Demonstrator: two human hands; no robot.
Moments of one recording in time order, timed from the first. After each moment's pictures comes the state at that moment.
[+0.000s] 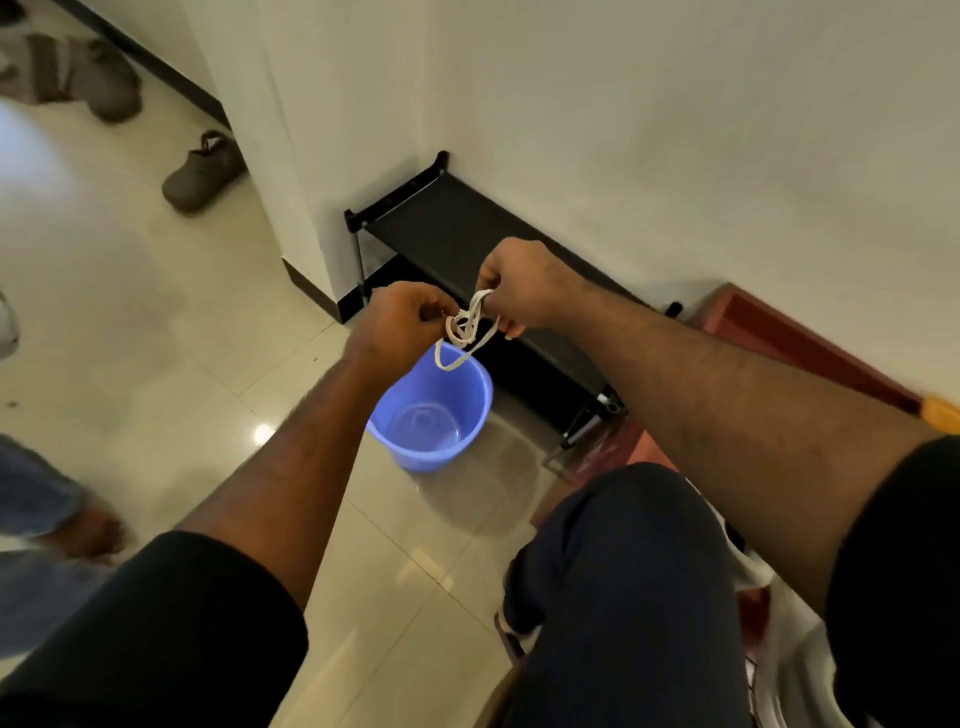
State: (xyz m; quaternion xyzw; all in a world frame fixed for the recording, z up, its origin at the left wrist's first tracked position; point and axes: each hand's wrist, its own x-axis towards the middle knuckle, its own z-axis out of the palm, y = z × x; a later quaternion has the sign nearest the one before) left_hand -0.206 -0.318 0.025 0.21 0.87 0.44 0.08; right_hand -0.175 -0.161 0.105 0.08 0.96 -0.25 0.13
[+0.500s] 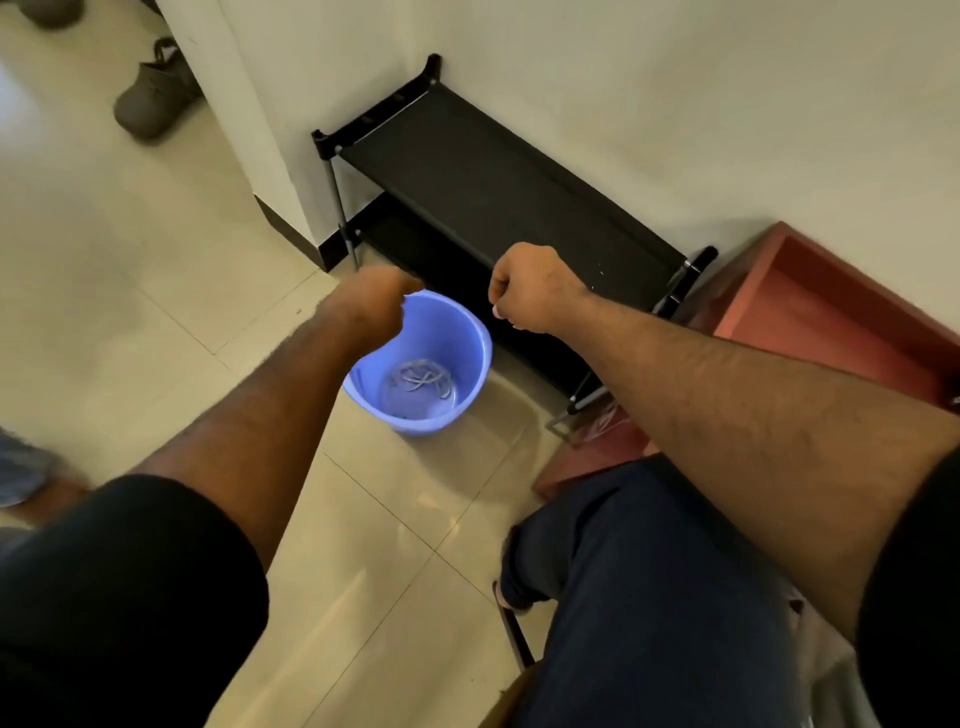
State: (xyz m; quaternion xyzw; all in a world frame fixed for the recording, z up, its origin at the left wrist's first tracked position) left_hand -0.245 -0.308 -0.043 0.23 0.94 0.14 0.21; right_hand -0.189 -0.125 -0.008 0.12 0.95 -0.23 0.15
